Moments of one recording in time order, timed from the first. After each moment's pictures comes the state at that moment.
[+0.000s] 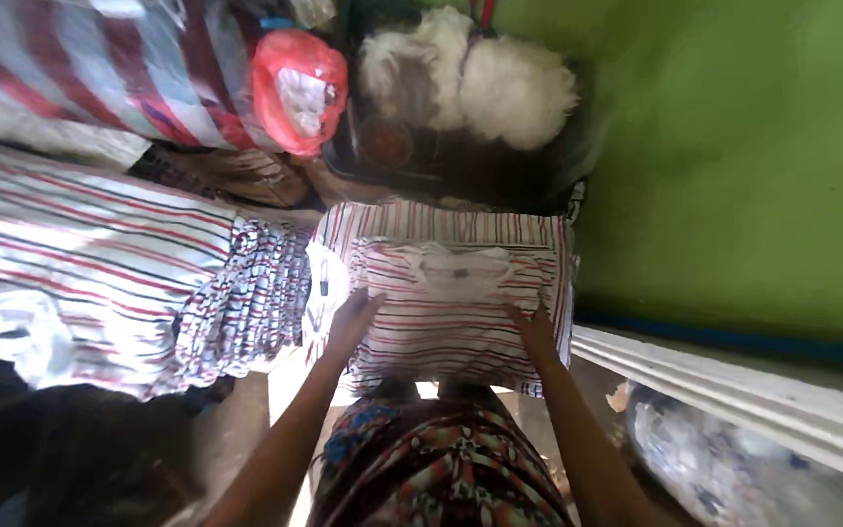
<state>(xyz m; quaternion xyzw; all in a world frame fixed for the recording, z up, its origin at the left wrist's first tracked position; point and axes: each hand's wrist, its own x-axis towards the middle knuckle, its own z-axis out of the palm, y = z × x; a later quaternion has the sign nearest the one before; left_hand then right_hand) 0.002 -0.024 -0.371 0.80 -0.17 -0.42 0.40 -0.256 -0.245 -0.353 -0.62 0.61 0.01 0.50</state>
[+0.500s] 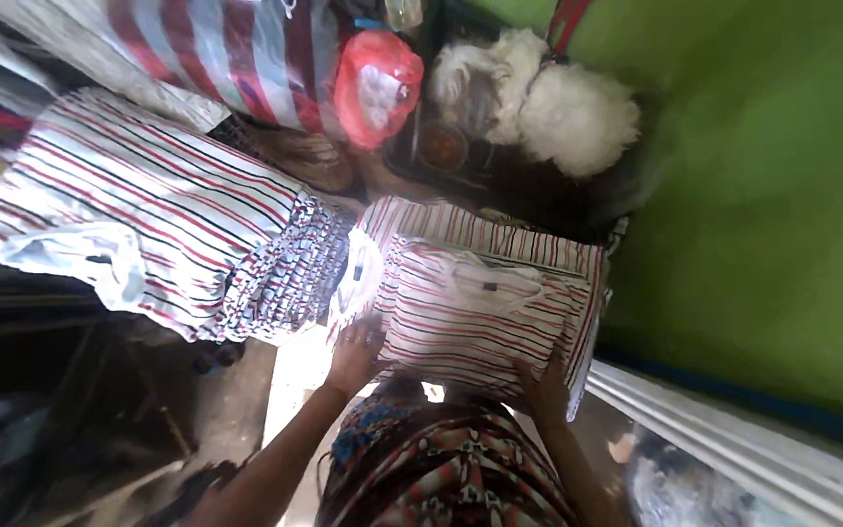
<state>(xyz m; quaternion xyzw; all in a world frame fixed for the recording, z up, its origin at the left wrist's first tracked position) -0.042 0.054 -0.379 0.86 -0.45 -0.22 0.14 -0.297 -0.193 -0.368 -0.78 0.54 0.05 0.30</state>
